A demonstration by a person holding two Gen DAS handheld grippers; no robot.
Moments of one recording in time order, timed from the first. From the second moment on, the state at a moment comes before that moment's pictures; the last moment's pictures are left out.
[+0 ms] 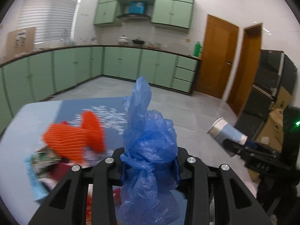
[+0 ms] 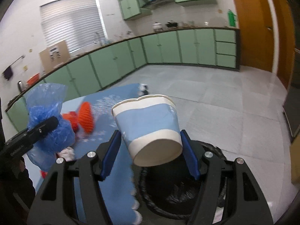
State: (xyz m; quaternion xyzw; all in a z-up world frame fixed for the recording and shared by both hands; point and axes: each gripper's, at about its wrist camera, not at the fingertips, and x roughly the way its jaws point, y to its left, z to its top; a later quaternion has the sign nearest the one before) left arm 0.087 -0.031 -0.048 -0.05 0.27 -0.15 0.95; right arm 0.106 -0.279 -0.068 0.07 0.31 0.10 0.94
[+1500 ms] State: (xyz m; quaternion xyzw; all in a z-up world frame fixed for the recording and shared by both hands) left arm 0.081 0.005 -0.074 0.00 0.31 -0.08 0.95; right arm 0.115 -0.252 -0.118 0.07 0.32 0.07 0.94
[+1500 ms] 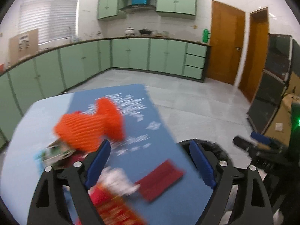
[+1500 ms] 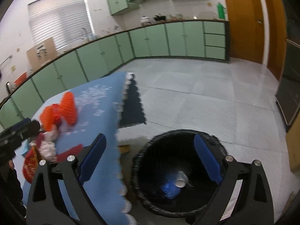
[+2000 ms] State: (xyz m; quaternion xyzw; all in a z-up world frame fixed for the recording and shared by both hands) left arm 0.026 0.072 -0.111 -0.03 0.34 -0.02 0.94; right arm 0.088 -0.183 -0.124 0.06 0.32 0.11 0.94
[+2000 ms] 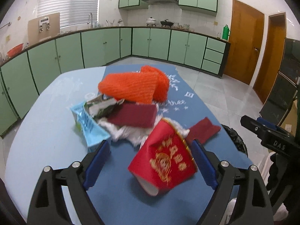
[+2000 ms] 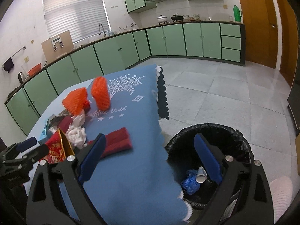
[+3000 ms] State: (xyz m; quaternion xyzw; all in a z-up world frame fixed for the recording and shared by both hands) left arm 0.021 0.074 -0.149 -0.08 0.38 -0.07 0.92; right arm 0.075 -0.162 -0.136 0.02 0.33 0.13 0.93
